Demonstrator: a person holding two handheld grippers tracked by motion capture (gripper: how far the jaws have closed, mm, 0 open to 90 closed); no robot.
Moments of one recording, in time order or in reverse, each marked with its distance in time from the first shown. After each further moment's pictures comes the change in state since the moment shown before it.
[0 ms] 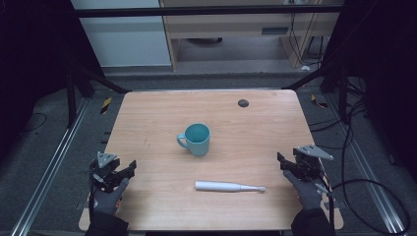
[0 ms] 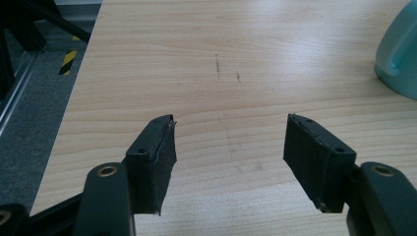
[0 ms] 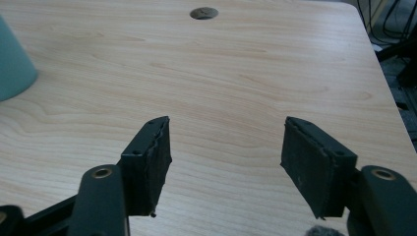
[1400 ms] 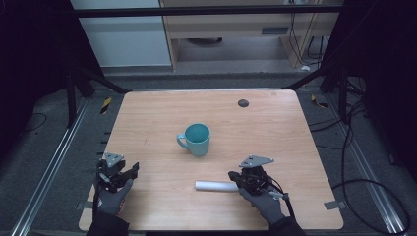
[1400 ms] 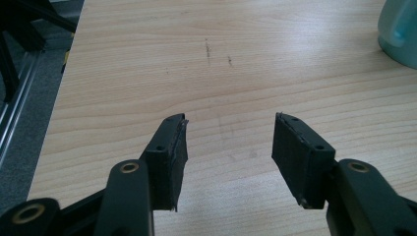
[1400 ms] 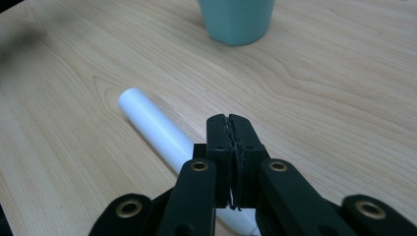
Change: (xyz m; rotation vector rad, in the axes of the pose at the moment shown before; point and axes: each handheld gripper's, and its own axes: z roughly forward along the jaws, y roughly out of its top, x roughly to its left) left arm -0.012 -0.001 0.007 0.058 0.010 0.076; right arm 0.139 0.003 0.010 0.206 0.446 -0.201
